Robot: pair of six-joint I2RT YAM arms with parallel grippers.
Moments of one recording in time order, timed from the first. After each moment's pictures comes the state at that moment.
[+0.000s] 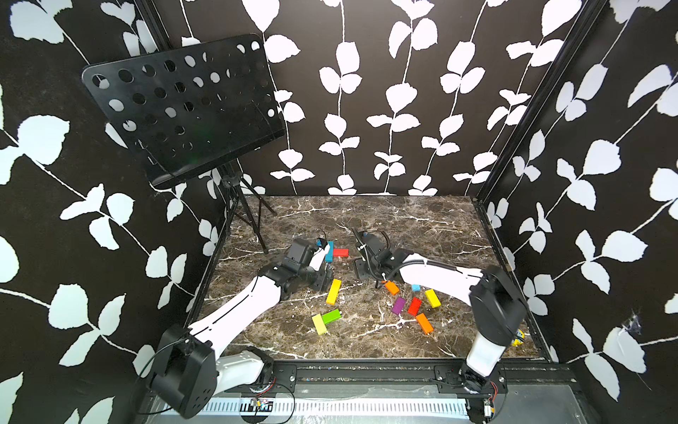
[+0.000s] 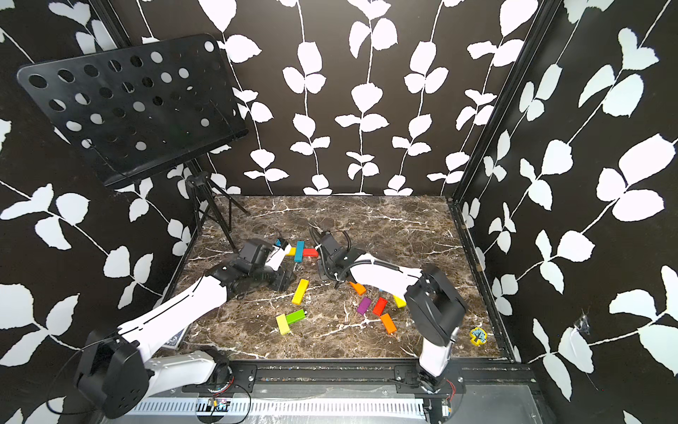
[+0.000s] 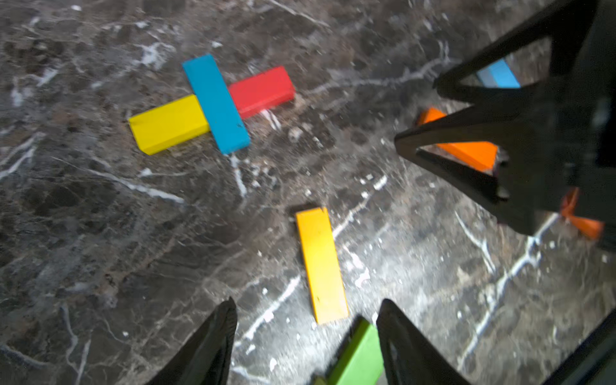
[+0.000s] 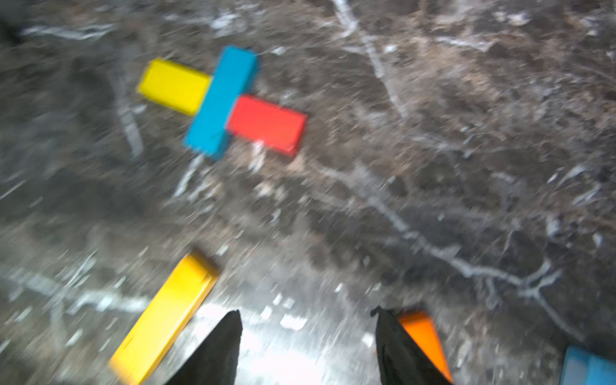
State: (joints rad) left arm -0.60 1.18 0.80 -0.55 0.10 -0.15; right arm 0.87 1.70 1.17 -0.40 0.17 0.41
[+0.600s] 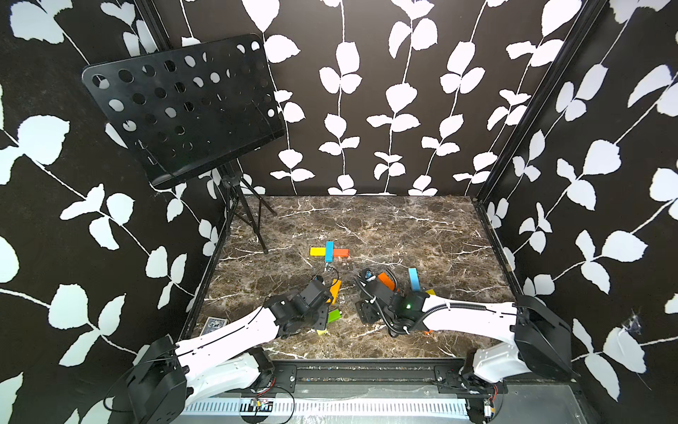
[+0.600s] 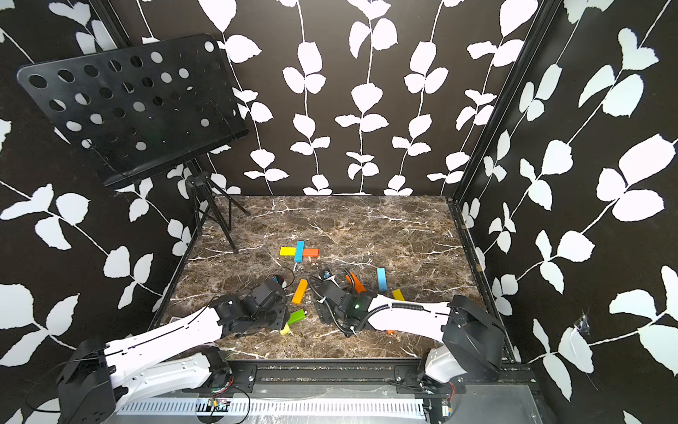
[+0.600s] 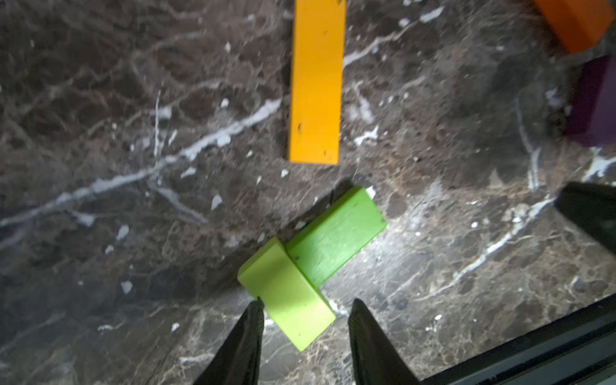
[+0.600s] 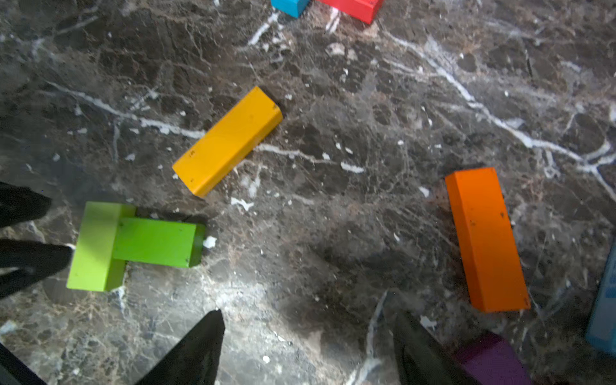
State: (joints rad) left arm -0.90 1.01 0.55 -0.67 -0.09 -0.67; right arm 1.14 1.44 0.78 -0.31 0.31 0.52
